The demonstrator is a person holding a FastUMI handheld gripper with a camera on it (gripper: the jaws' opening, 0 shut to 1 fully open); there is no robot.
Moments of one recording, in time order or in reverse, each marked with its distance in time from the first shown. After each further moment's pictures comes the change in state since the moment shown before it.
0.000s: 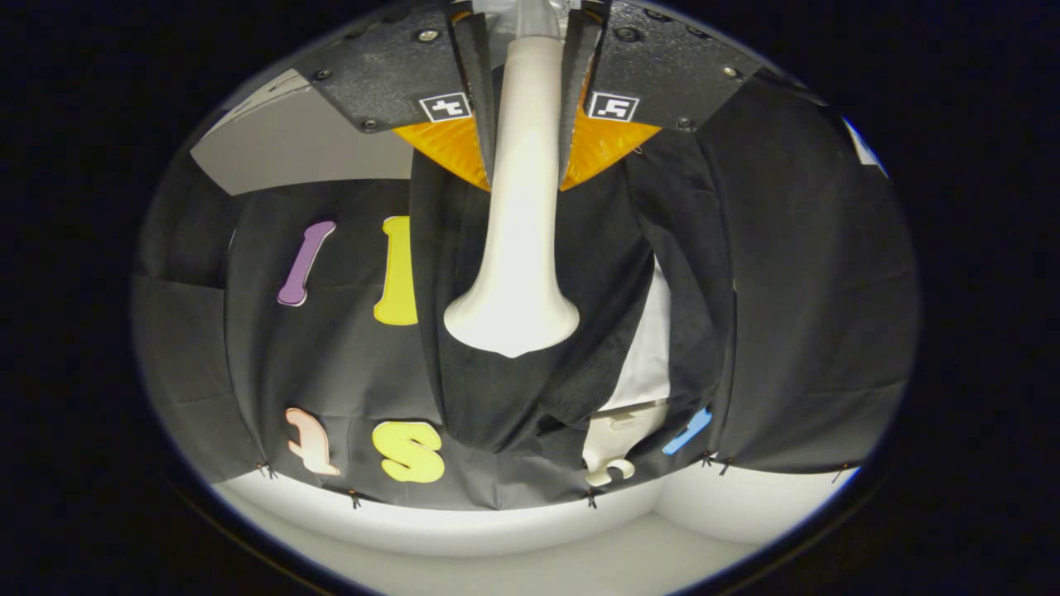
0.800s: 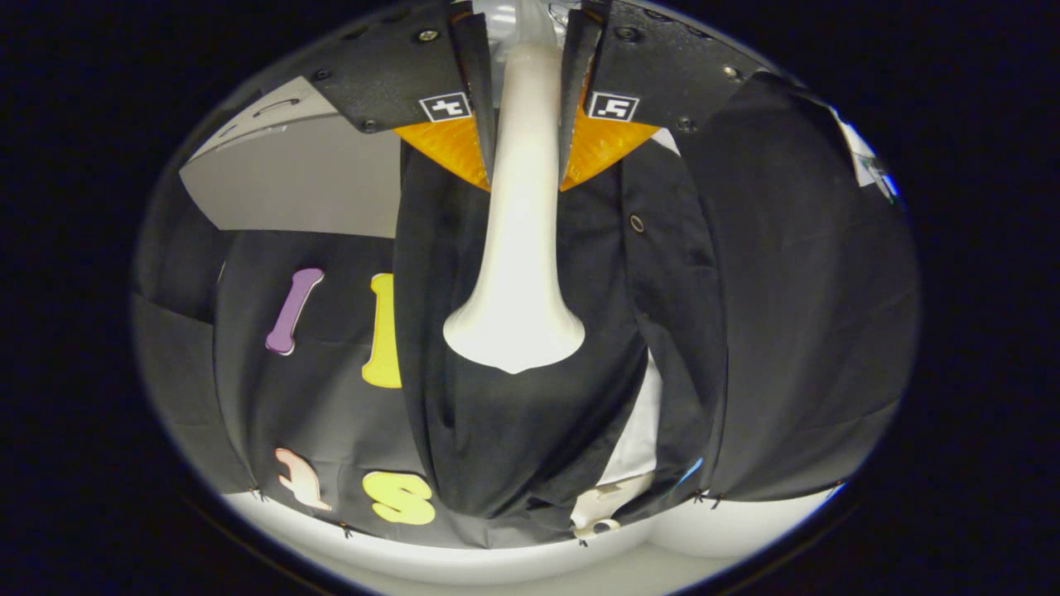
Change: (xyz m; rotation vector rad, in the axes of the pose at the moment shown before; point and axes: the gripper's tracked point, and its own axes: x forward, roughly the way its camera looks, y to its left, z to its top) arm -0.008 0.001 -0.096 -0.020 0.182 0.036
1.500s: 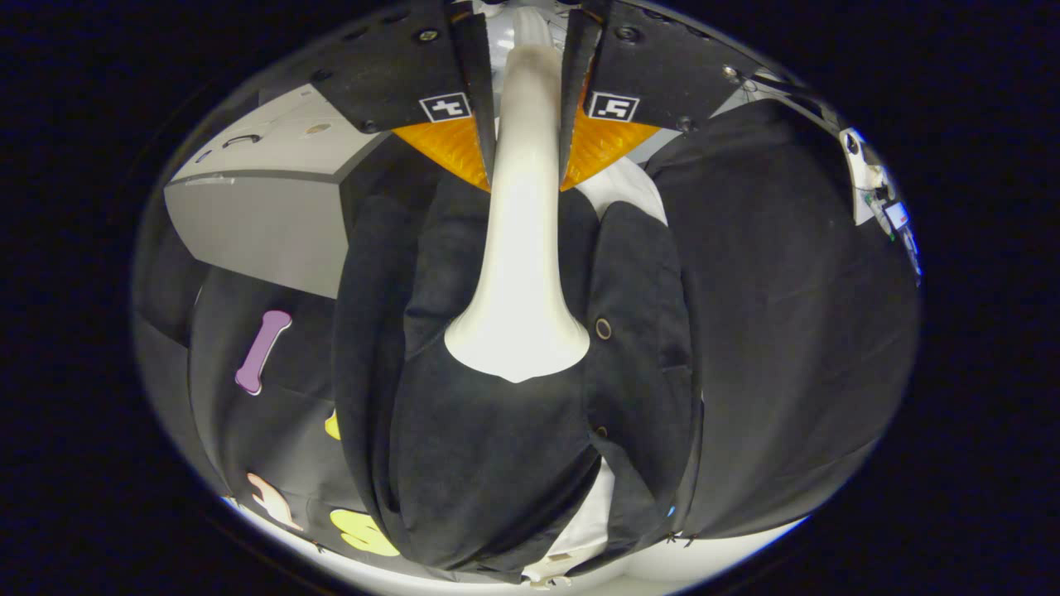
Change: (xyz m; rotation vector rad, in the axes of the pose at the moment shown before) arm 0.012 0.033 -0.098 -0.052 0.174 0.061
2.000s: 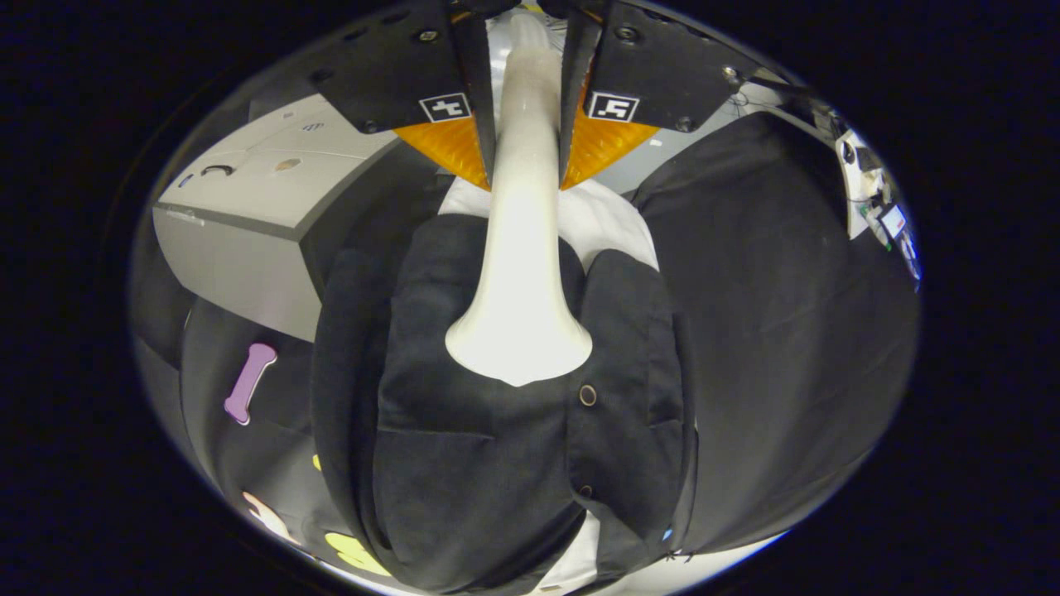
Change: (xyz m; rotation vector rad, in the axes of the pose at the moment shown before) arm 0.004 0.015 -0.044 0.012 0.104 0.019
